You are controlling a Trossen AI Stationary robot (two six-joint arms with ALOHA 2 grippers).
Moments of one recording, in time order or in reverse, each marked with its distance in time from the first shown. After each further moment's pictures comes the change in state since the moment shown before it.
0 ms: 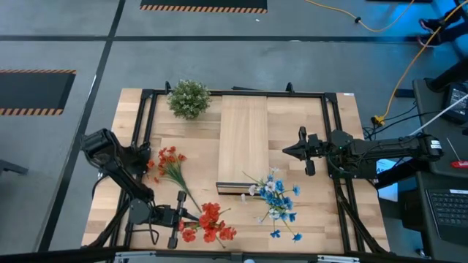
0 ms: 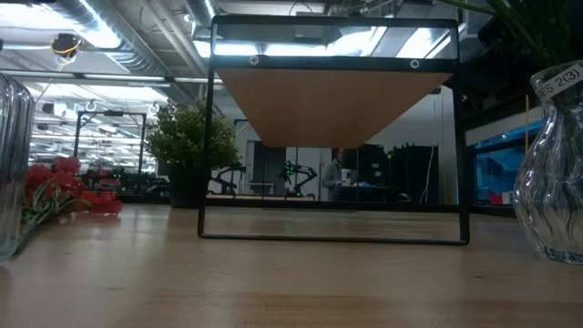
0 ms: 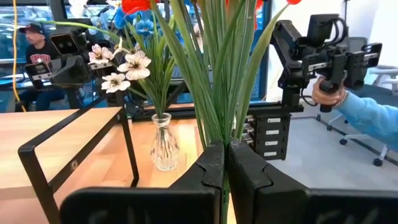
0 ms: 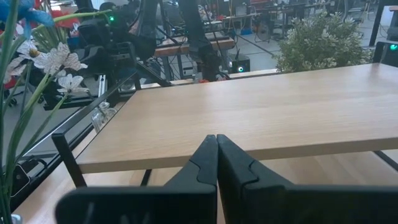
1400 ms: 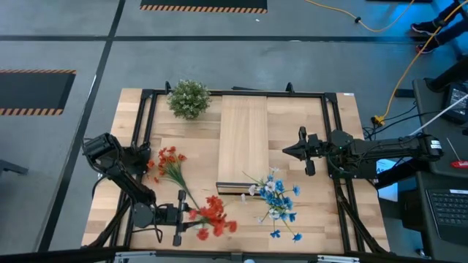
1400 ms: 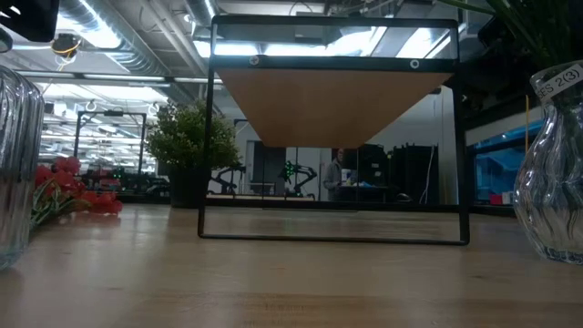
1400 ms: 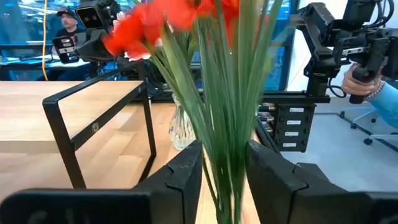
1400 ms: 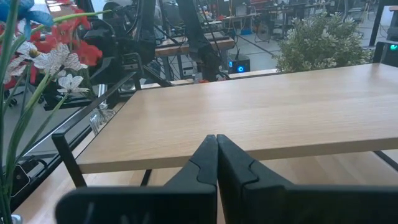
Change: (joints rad) left arm -0.003 0.059 0.000 -0.030 -0.100 -0.100; right arm 0.000 0.000 0.000 0.001 0.000 0.001
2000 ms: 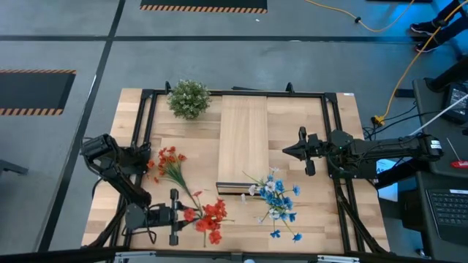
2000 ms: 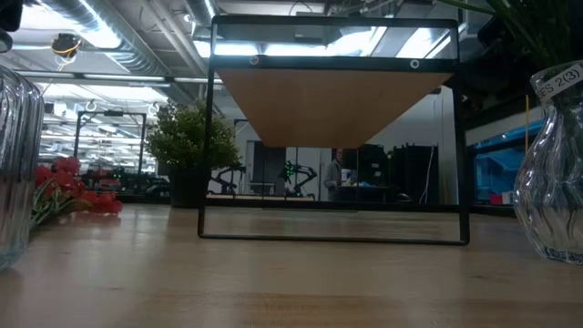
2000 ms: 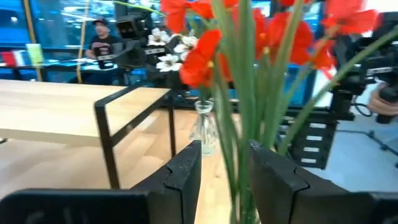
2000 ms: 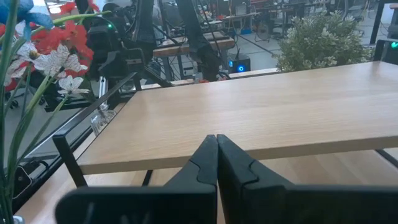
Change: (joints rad) left arm -0.070 -0.002 0.000 0.079 -0.187 0.040; right arm 0.000 0.000 0.000 0.000 0.000 0.009
